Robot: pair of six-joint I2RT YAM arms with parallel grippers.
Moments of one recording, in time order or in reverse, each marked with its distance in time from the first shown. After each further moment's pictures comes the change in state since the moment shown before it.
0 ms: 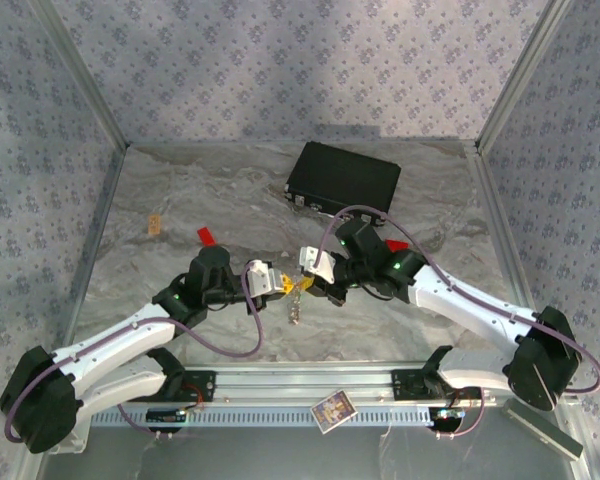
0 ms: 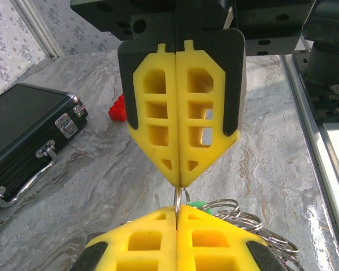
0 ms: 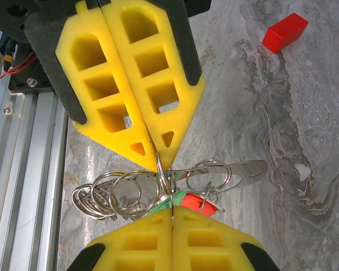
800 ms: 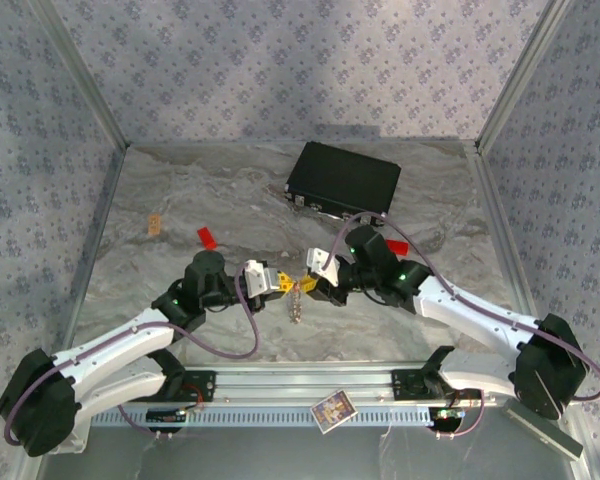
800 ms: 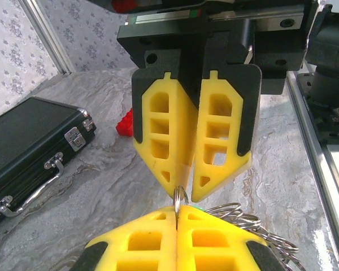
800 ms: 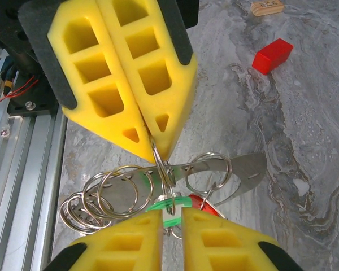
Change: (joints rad) left arm 0.000 -0.024 -0.058 0.135 0.000 -0.080; right arm -0.022 -0.061 -0.143 0.216 -0.045 0.066
